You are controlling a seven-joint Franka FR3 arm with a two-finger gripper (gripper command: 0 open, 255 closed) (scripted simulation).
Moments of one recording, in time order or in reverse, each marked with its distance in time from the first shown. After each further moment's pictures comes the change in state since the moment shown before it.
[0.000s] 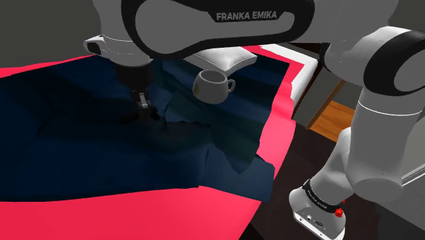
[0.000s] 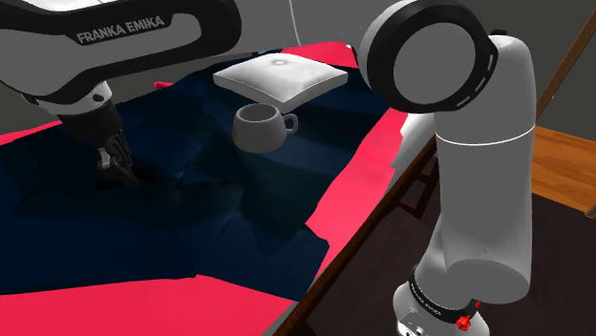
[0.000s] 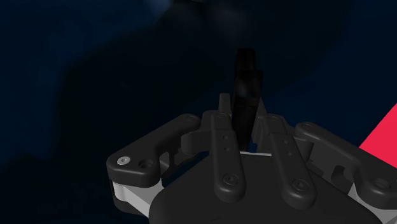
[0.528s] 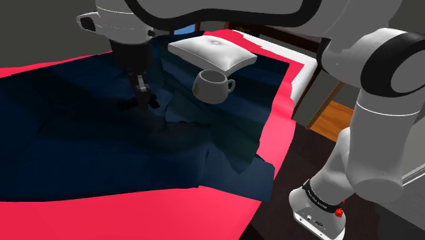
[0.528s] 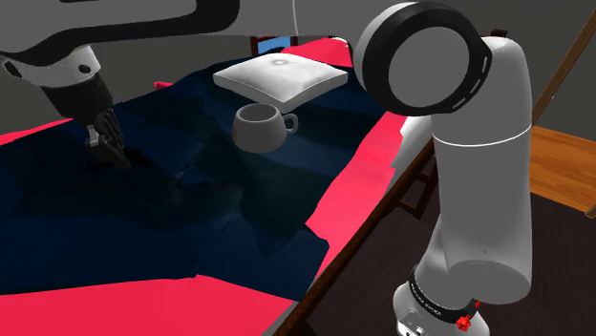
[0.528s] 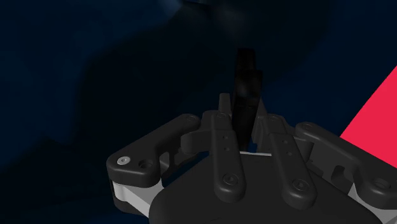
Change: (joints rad) arm 0.013 0.018 0.000 0.134 -0.005 -0.115 -0.010
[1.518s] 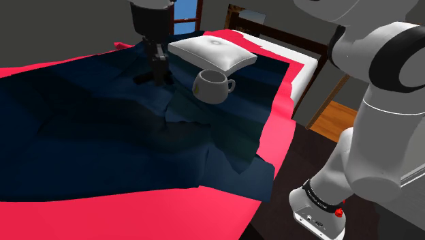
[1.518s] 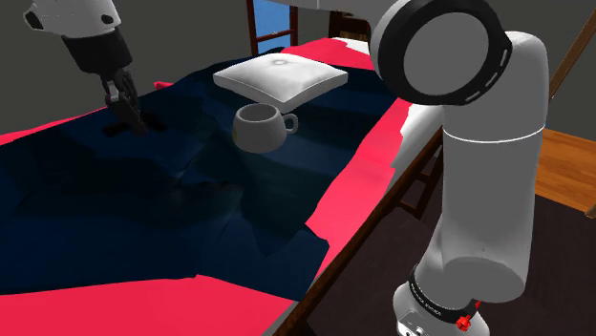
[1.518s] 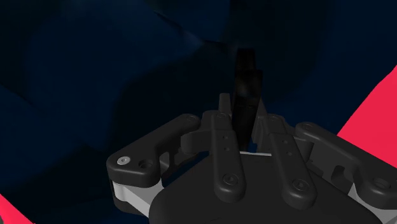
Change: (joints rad) arm -0.064 -0.069 -0.014 0.047 0.026 -0.106 -0.088
